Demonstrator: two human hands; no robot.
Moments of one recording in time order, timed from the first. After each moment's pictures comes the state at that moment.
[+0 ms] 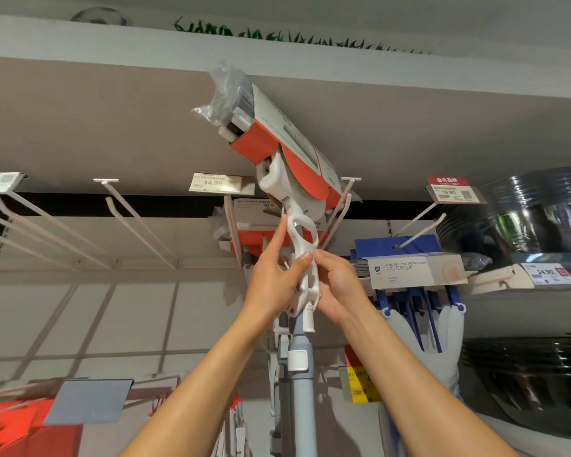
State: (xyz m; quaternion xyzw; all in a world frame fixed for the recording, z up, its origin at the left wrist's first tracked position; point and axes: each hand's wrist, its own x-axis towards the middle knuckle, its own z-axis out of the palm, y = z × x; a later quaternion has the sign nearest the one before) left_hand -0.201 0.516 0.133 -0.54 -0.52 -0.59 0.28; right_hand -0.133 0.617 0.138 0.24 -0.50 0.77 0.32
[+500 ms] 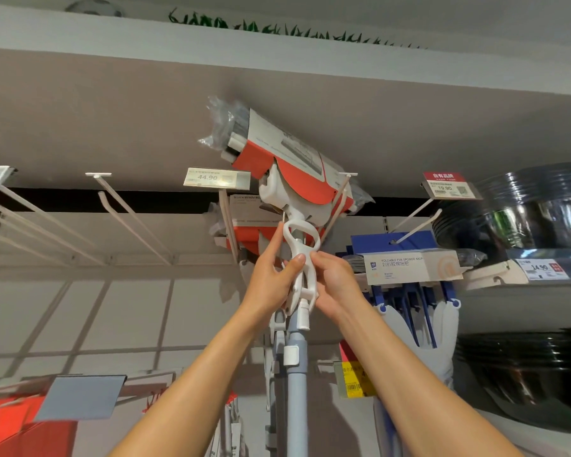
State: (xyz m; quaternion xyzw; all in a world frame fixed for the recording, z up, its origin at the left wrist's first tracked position) left_hand -0.209 0.525 0.129 -0.56 -0.50 -0.62 0.21; right_hand -0.149 0.630 0.138 0.14 -0.51 0.76 0.39
